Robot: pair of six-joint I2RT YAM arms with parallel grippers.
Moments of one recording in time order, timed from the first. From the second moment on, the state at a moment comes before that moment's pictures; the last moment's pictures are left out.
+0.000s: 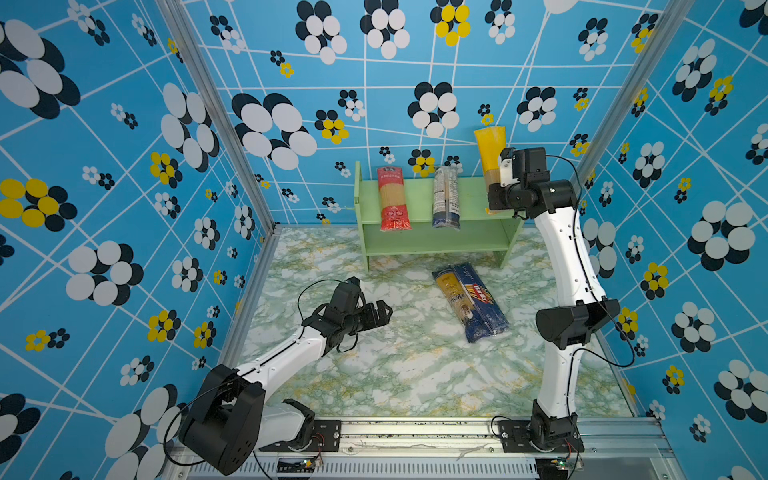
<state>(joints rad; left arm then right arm) -0.46 1.26 0.65 -0.14 0.23 -0.69 0.20 2.08 2.57 -1.13 0.11 0.02</state>
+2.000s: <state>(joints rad) -0.46 1.25 0.64 -0.15 0.22 -0.69 0.20 2.01 2.32 -1.00 0.15 0.09</state>
